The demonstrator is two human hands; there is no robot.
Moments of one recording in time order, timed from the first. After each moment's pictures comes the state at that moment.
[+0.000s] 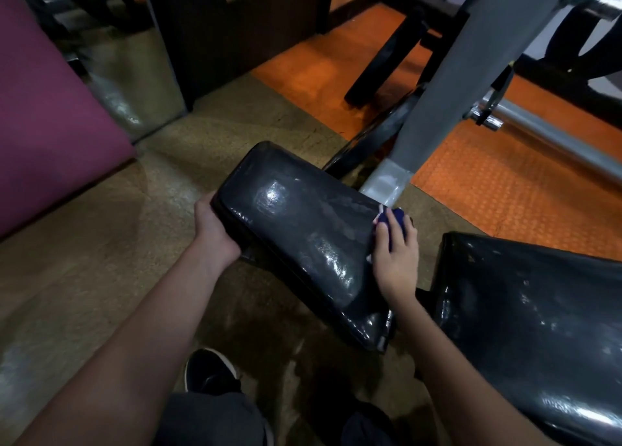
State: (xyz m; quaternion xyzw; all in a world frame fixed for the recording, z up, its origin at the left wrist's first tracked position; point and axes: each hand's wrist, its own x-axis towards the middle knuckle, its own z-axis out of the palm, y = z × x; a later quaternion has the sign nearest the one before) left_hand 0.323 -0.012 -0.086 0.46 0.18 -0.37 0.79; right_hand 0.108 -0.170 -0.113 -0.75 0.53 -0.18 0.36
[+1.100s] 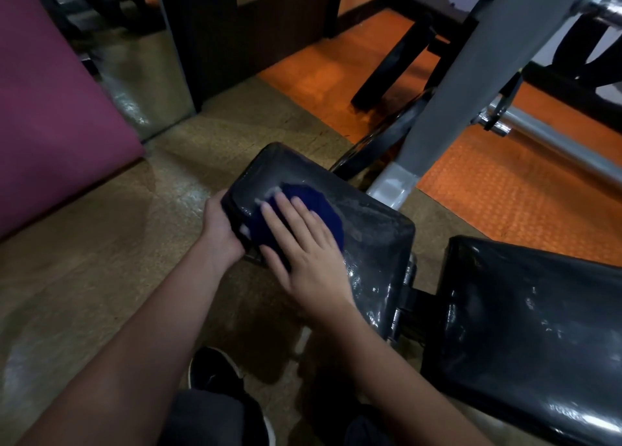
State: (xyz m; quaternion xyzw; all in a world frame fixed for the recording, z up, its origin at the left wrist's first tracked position) left_hand 0.316 -0.001 -0.068 0.51 0.17 -0.40 0.75; right_hand 0.167 -0.074 -0.087 -0.97 0.11 -0.18 0.12
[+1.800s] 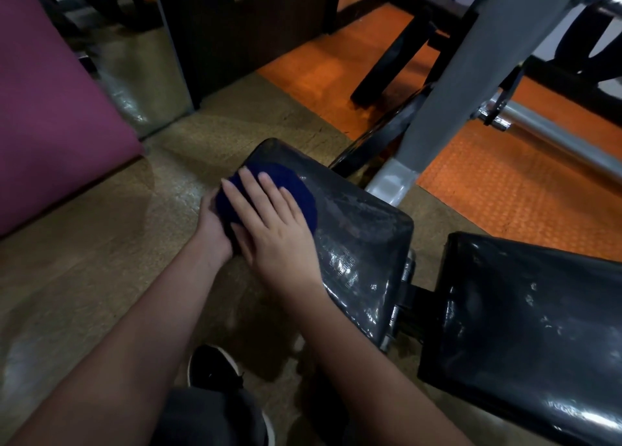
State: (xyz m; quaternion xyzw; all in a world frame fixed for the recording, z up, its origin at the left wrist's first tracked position) left_hand 0.318 0.004 -0.077 0.49 0.18 -0.39 0.75; right_hand 0.209 -0.055 -0.079 -0.97 0.12 -0.16 0.11
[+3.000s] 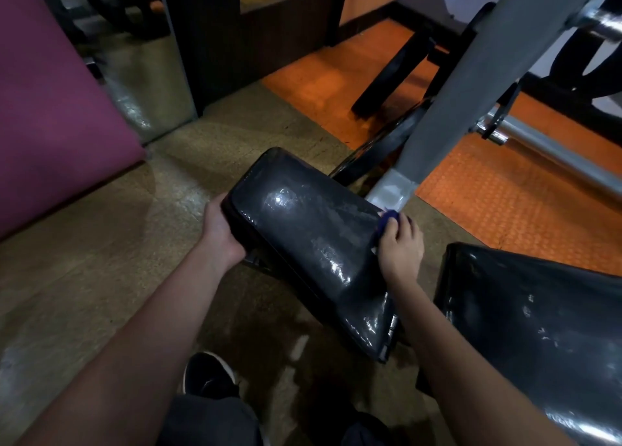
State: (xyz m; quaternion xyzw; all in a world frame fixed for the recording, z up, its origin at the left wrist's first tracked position) left_hand 0.321 -0.008 -0.080 0.47 0.16 -0.39 0.78; right_hand 0.137 -0.196 -0.110 -0.70 0.58 -0.18 0.37
